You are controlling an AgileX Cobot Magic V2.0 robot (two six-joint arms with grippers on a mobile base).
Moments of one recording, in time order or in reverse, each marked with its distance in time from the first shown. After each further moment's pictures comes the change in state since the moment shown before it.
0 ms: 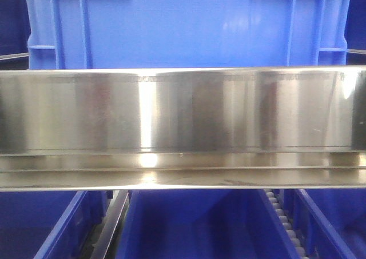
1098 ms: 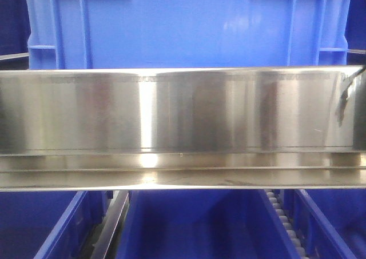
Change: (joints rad) left arm -0.111 0.058 0.000 0.150 0.015 -0.106; right arm 0.002 0.034 0.000 0.001 -0.008 0.004
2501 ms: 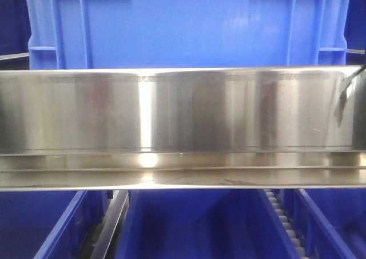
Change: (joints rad) left arm 0.002 0.035 -0.005 0.011 0.046 -0.022; right arm 0.000 0.001 0.000 -0.011 -0.004 0.001
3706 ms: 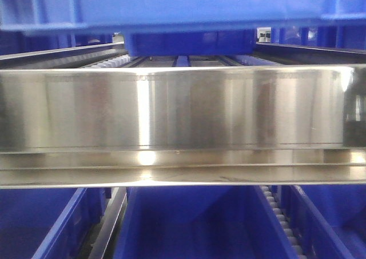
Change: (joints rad) left arm -0.119 -0.204 0.030 0.091 0.125 -0.110; right arm 0.115 -0.245 0.067 -0.168 0.092 0.163
